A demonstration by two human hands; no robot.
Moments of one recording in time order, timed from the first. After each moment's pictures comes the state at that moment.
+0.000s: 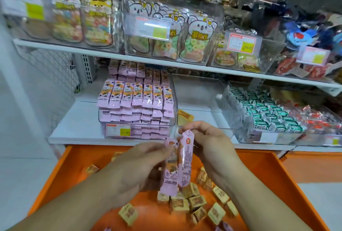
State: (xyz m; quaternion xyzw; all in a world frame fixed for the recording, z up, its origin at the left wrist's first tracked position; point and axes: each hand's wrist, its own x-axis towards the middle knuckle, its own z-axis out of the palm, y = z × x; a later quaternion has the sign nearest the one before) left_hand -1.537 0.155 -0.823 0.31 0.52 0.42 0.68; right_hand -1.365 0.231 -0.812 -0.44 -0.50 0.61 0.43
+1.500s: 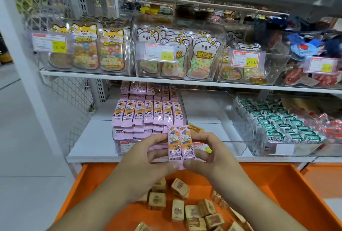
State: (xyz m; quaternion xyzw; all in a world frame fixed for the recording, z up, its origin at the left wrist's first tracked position) left_hand -1.561 0.151 -0.790 0.49 0.57 0.47 0.47; right_hand -1.367 0.213 -0.799 -0.42 -0.62 0.58 0.34
